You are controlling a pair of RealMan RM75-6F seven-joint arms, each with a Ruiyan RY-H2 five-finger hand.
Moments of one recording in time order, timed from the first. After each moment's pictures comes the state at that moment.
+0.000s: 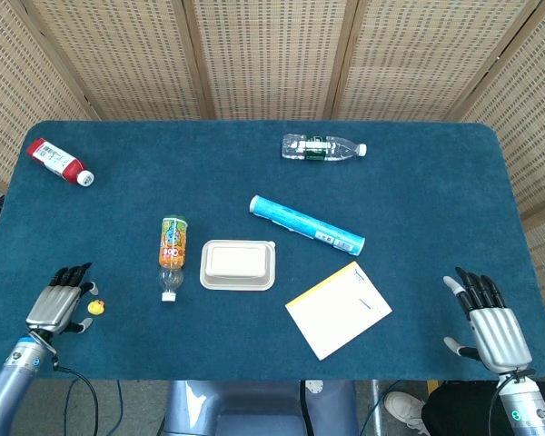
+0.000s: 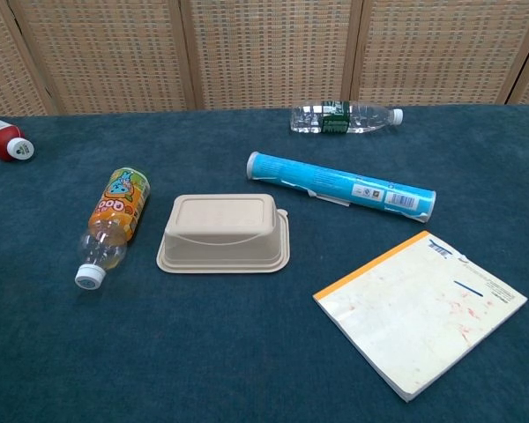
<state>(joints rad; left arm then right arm) -0.31 -1.34 0.00 -1.35 1.31 1.00 0.13 0.10 -1.17 0.00 -1.58 -1.58 1.43 -0.06</state>
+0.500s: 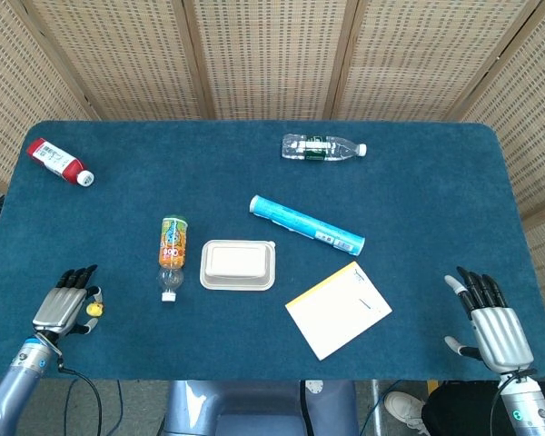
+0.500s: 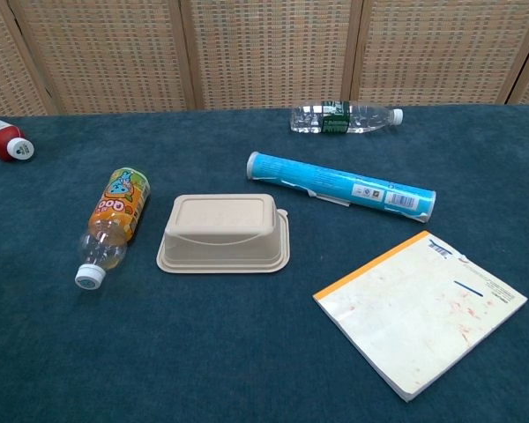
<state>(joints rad) -0.31 -1.35 0.01 -1.36 1.30 1.00 0.15 0.10 -1.17 0.00 -1.59 -1.58 1.43 -0.05</state>
